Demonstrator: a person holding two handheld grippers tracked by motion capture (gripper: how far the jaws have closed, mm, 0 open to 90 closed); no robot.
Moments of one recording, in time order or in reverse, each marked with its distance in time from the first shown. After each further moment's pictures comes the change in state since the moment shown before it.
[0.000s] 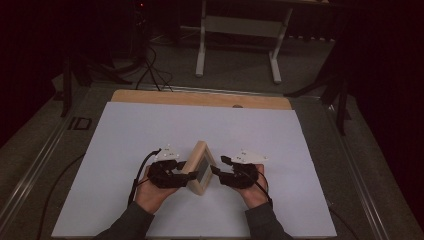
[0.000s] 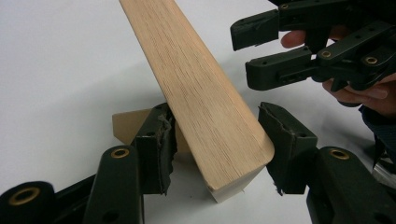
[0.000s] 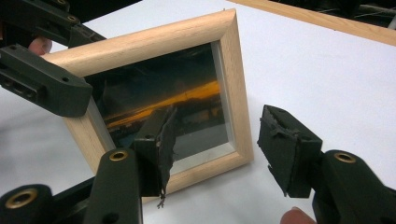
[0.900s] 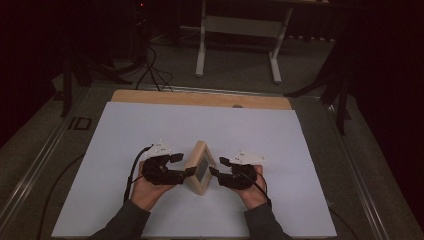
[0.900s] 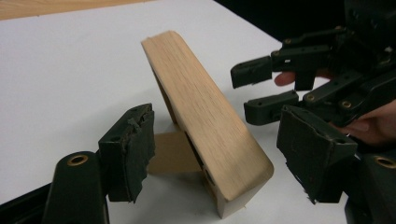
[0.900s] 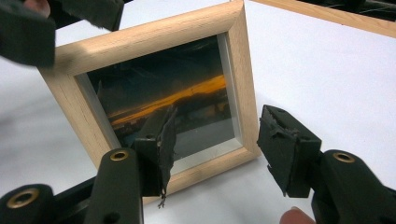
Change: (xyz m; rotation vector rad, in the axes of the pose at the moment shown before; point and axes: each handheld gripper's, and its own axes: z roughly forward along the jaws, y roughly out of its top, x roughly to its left) left arm 0.003 0.005 -0.012 -0.088 0.011 -0.007; right arm 0.003 -0.002 0.003 0.015 0.010 0.002
